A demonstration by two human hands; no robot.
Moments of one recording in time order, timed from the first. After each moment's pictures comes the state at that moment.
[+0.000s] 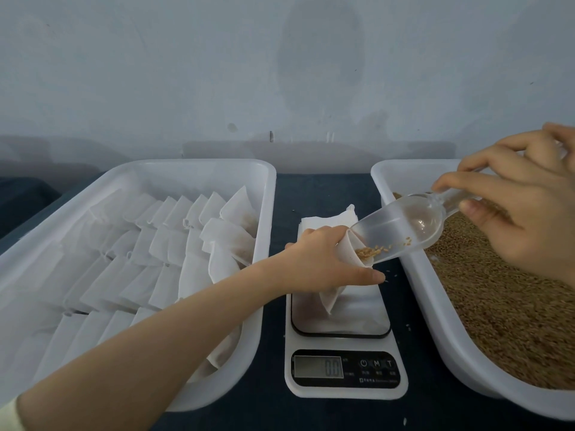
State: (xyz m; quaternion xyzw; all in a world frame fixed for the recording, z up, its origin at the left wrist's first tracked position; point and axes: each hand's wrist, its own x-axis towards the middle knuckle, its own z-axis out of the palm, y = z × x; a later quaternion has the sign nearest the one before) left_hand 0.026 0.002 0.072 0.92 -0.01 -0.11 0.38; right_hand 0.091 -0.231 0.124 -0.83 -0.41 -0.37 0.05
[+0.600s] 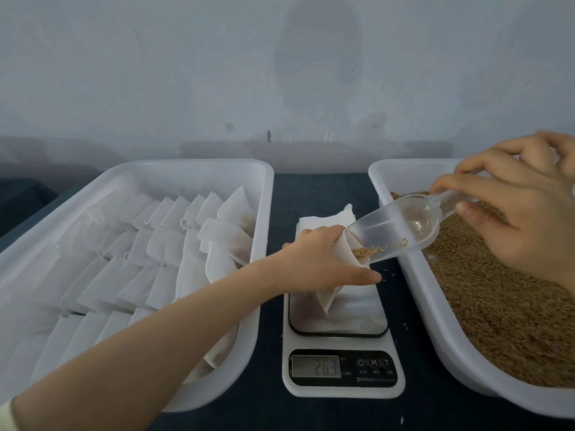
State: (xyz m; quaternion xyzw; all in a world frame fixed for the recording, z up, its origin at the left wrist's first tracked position) left_hand 0.024 0.001 0.075 0.92 0.00 -0.11 0.37; right_hand 0.096 -0.234 0.115 -0.83 -0.40 -0.37 0.06
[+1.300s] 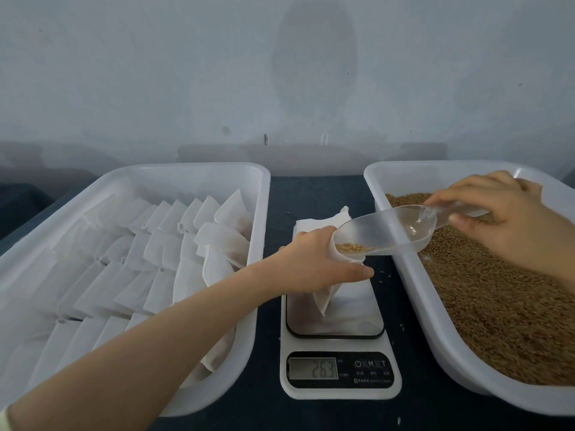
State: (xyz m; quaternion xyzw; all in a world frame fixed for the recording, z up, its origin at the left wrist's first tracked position) left_hand 0.026 0.006 0.071 0.91 -0.01 -0.10 0.41; right_hand 0.112 -0.246 0.106 -0.91 -0.34 -0.14 0.19
